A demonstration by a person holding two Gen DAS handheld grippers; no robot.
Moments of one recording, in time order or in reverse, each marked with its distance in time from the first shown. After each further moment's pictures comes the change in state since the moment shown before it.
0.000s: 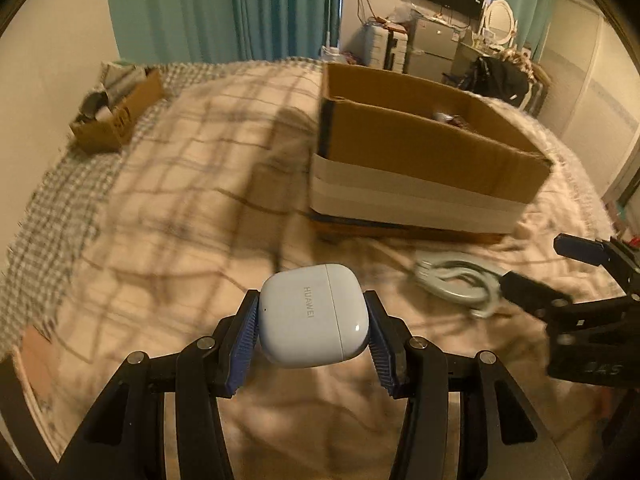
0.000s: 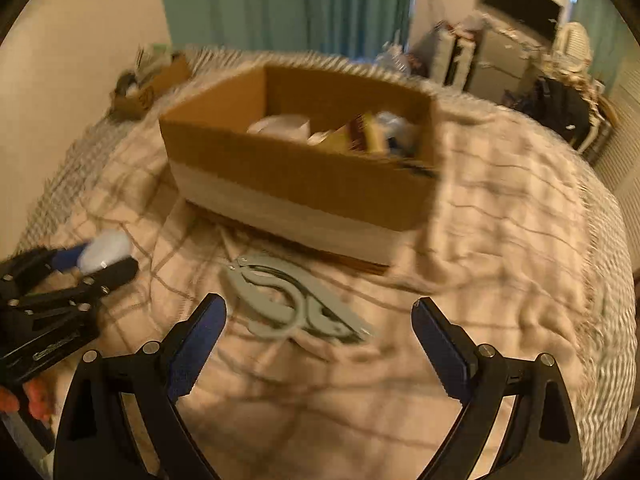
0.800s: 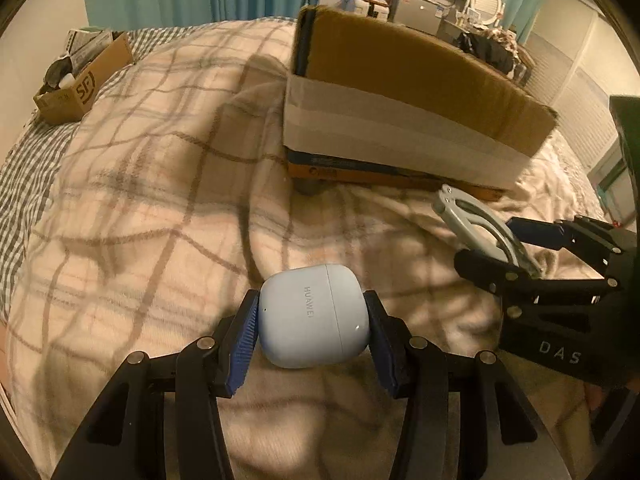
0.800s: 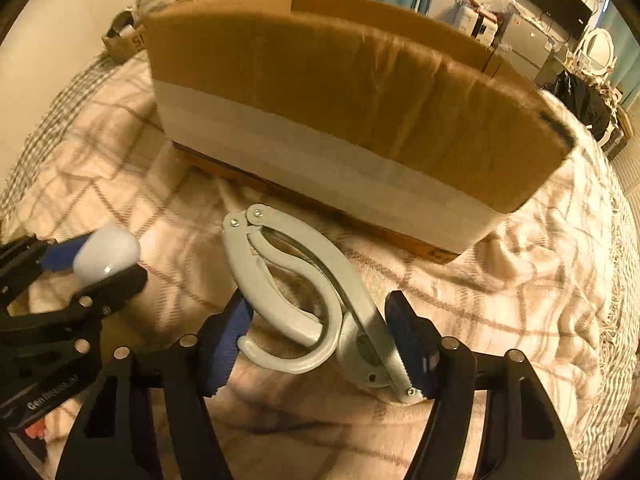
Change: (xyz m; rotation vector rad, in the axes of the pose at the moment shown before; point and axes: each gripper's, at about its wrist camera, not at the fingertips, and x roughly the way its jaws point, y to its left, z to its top) left arm 0.027 0.004 -0.024 0.012 0.108 -0.137; right arm 0.034 0.020 -0.012 -0.037 0.085 -0.004
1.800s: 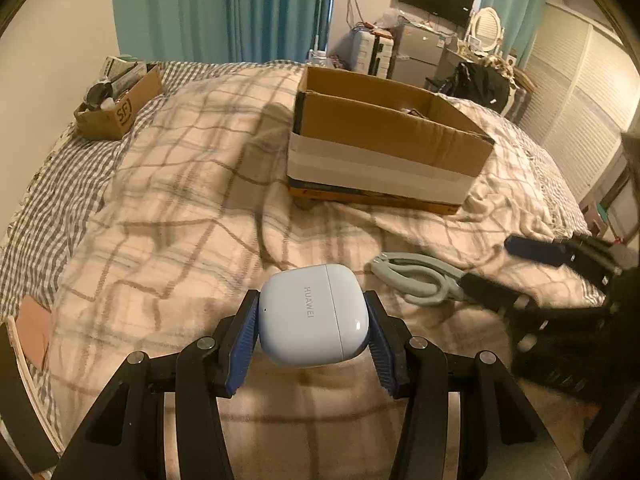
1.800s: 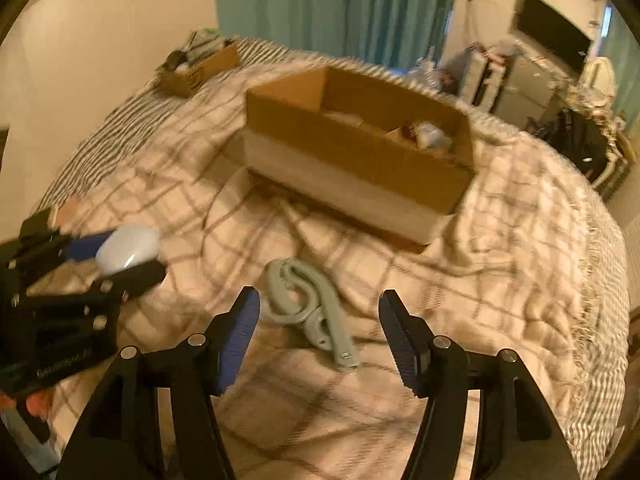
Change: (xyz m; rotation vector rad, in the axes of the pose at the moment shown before) left arm -0.076 -0.014 -0.021 -0.032 -0.112 0.053; right arm -0.081 0.020 -0.036 -0.093 -0.112 0.057
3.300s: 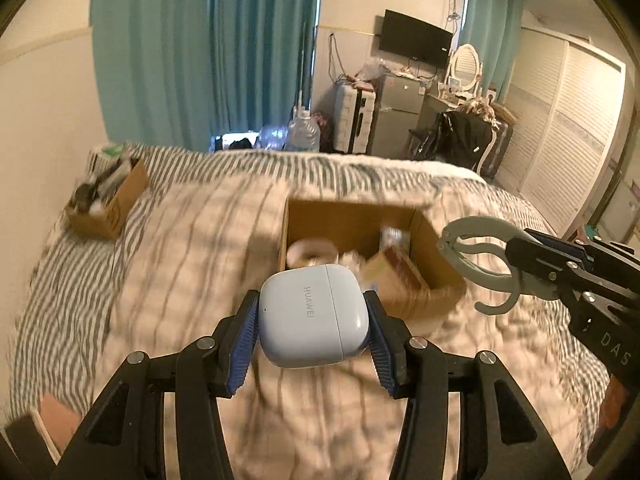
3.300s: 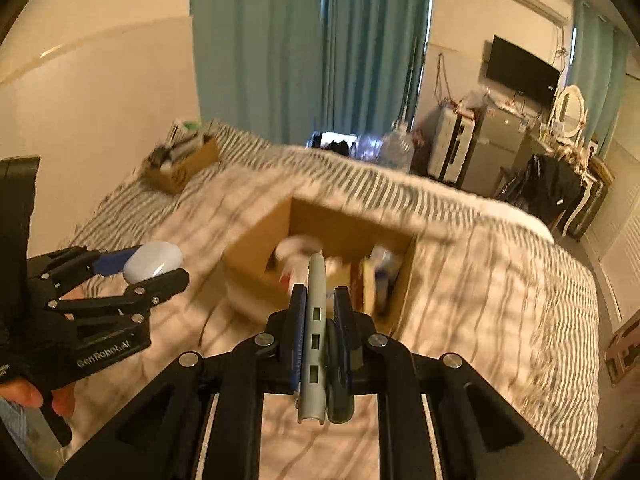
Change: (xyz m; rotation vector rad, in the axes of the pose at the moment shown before) left arm -0.040 -0.020 0.140 0.057 -0.188 -0.043; right arm -0.097 -0.046 0.109 0.074 -0.281 -0.078
